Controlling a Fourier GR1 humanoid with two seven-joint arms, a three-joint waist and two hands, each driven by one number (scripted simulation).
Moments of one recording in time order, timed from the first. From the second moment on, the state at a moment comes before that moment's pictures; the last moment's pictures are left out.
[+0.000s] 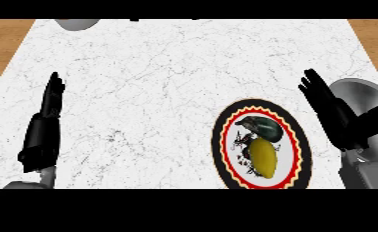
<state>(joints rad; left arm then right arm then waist) -0.01 0.41 -0.18 -1.57 0.05 0.45 -0.16 -0.13 -0.44 0.12 -1.40 -0.40 0.02 -0.02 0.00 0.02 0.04</state>
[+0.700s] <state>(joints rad) -0.03 0.27 -0.31 -1.60 0.19 0.27 -0.15 0.09 -0.54 0.04 -1.57 -0.33 0.22 -0.38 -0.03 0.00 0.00</state>
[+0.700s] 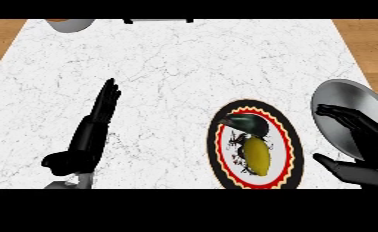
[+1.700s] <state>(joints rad) -0.07 0.22 -0.30 -1.54 0.18 0.18 -0.15 -0.02 -0.73 0.23 -1.79 0.13 0.31 -0.05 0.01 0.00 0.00</state>
